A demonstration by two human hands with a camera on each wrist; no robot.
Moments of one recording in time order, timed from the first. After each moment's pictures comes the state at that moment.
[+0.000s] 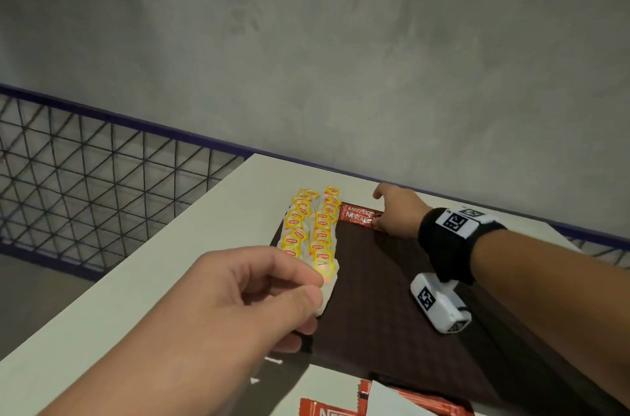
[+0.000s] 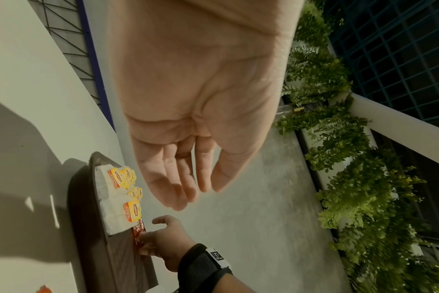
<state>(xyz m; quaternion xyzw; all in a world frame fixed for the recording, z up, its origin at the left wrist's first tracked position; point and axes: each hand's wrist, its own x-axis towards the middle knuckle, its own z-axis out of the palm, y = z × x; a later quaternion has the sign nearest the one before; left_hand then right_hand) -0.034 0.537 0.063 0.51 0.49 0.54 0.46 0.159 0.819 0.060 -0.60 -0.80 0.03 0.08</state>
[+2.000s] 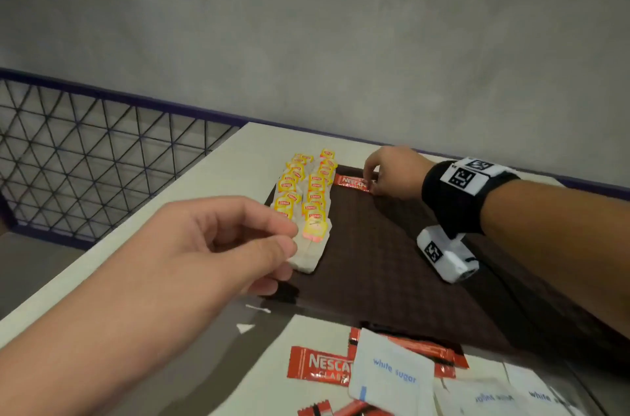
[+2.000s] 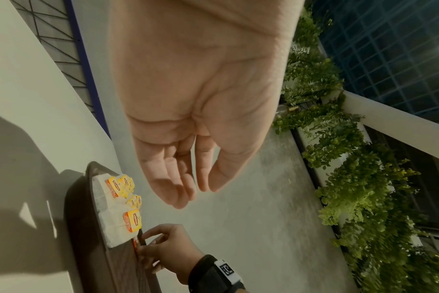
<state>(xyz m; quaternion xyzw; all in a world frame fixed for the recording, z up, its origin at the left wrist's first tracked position) -0.038 0.535 0.064 0.52 0.51 0.55 0.41 0.166 0.815 0.066 -0.50 -0.86 -0.04 0.05</state>
